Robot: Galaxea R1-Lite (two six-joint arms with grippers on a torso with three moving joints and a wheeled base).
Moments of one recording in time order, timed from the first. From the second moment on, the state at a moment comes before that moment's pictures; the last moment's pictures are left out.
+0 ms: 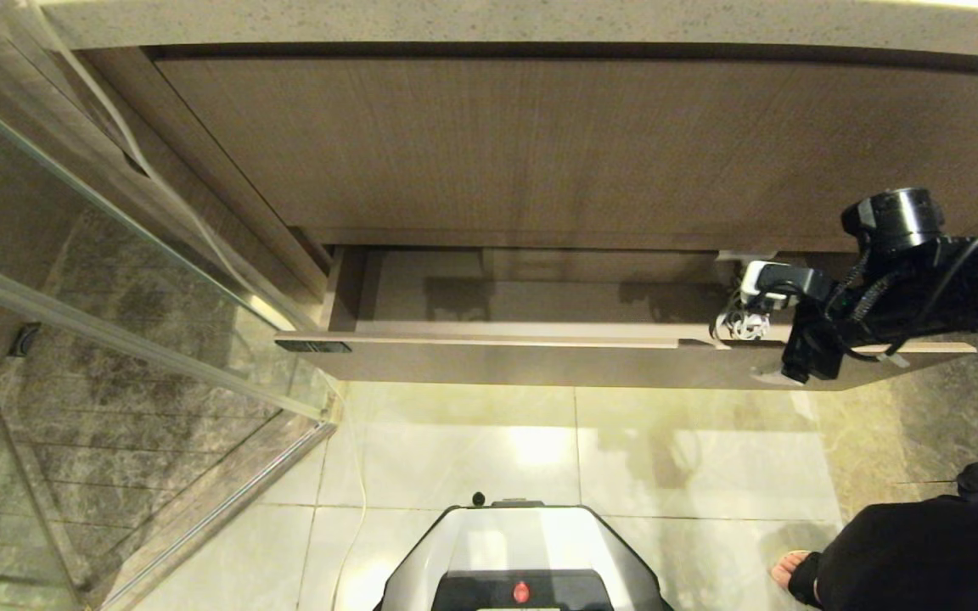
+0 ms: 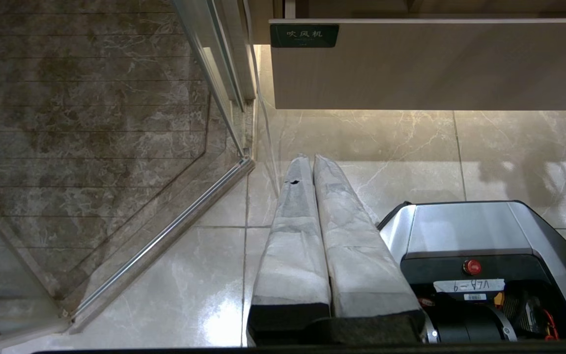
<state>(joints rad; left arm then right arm) 0.00 0.00 0.00 0.00 0.00 0.00 0.01 1.85 -1.24 0.12 0.12 -1.07</state>
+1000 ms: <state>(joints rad) 0.00 0.00 0.00 0.00 0.00 0.00 -0.02 1.34 -1.01 0.20 0.21 -0.69</state>
